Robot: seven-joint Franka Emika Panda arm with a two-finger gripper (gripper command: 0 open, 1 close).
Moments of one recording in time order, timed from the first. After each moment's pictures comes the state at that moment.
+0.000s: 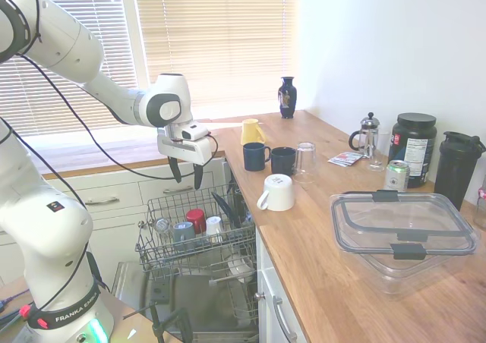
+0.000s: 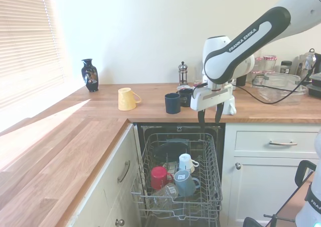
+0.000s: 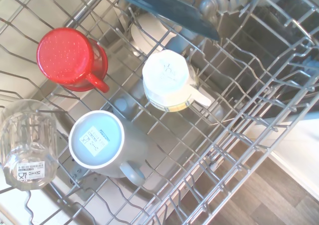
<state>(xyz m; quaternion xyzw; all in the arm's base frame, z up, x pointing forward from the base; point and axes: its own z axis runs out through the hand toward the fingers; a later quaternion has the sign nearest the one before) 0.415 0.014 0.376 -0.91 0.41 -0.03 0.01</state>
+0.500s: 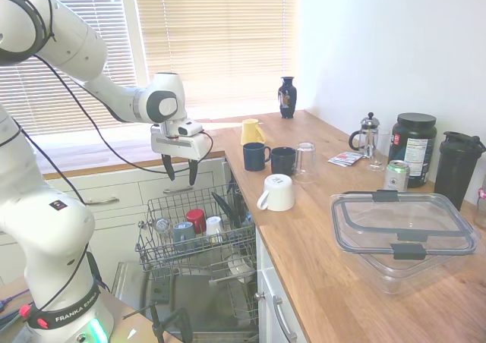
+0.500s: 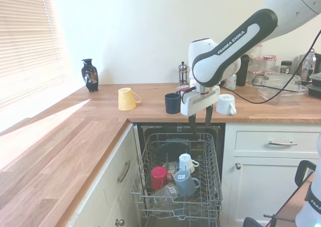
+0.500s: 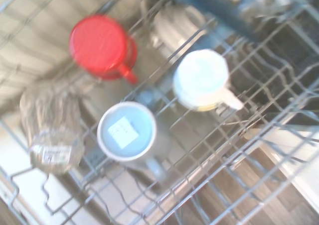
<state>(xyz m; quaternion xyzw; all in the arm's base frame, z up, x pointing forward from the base) 0.439 0.067 0.362 -0.94 0.33 -0.01 -0.02</state>
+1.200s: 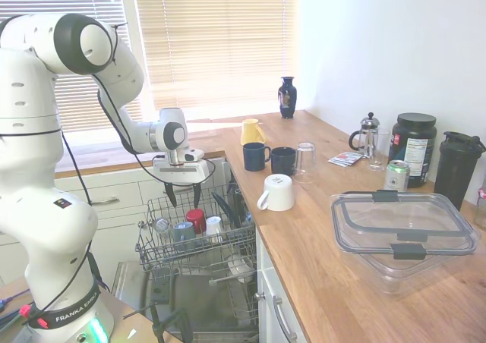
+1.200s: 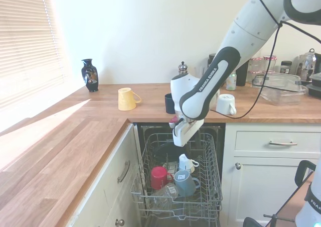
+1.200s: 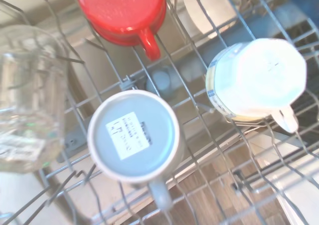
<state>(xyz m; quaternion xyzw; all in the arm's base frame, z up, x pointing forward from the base) 0.481 0.093 0.239 -0.97 0.24 0.02 -0.07</state>
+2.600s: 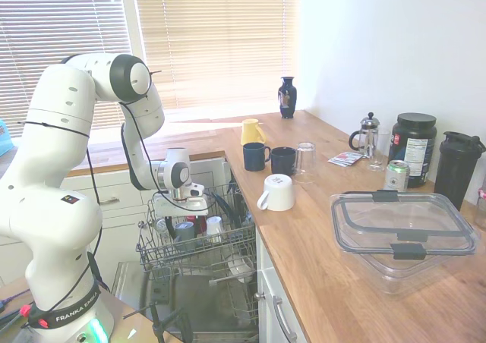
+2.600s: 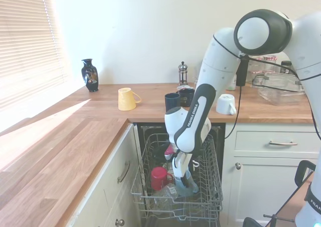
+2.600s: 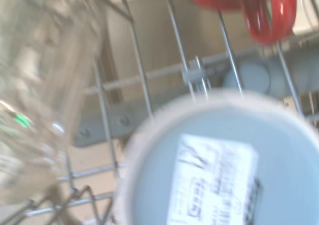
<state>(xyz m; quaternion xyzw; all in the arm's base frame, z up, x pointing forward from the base) 0.485 0.111 0.106 -0.99 0.12 0.05 -0.07</state>
